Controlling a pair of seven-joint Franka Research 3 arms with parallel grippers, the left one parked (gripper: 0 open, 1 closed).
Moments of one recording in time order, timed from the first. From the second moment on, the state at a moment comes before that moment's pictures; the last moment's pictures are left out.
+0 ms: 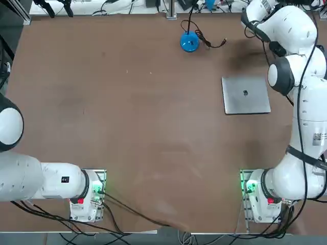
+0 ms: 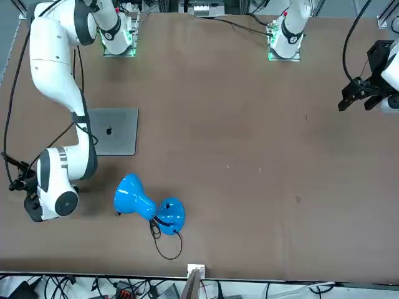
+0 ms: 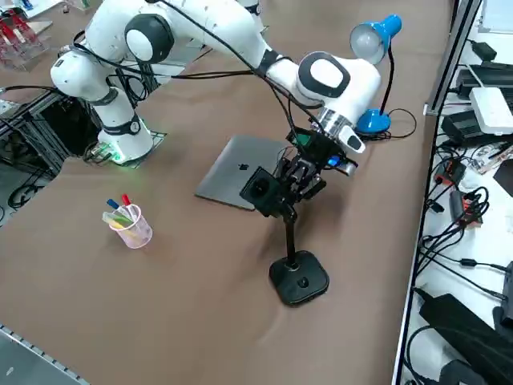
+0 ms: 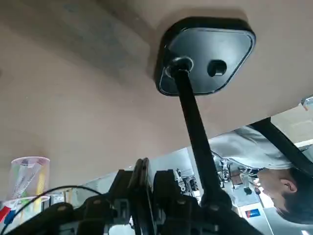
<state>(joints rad) 0.11 0.99 -0.11 -1.00 -0.79 1.50 -0.72</state>
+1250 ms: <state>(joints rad) 0.11 0.97 -0.11 -0.96 -0.74 1.50 -0.72</state>
